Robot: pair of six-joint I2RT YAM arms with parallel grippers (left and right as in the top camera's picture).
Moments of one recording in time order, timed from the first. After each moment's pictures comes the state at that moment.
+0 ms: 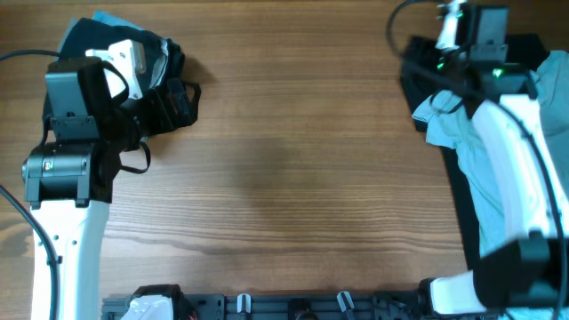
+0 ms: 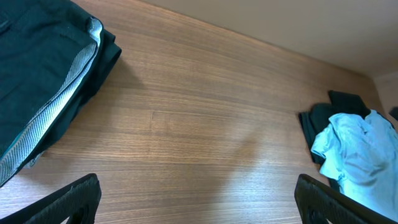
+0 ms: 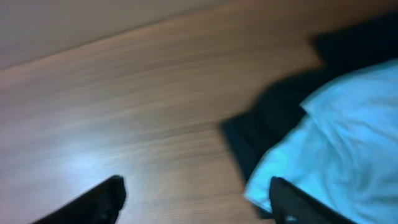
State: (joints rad) left arm 0.02 1.20 1.34 -0.86 0.32 -0.28; right arm -0.02 1.65 1.48 -0.67 -0.01 0.25
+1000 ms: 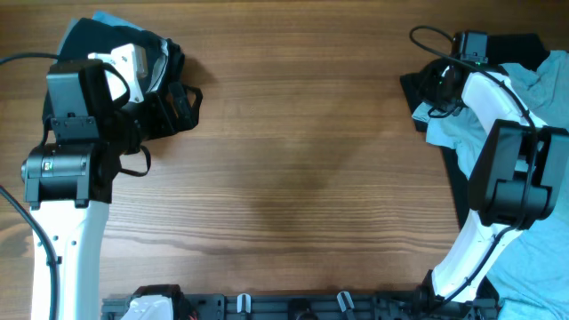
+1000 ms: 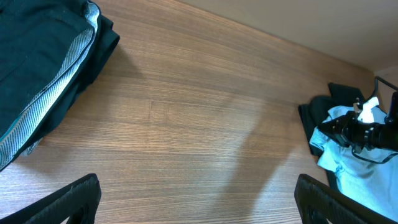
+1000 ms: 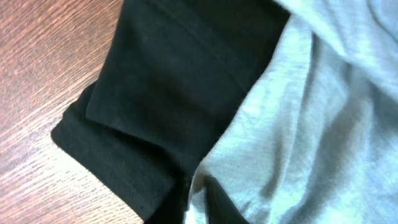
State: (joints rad) left arm 0.02 1.20 1.34 -0.90 0.33 -0.28; right arm -0.16 2.11 1.48 -0.57 -0.03 0.40
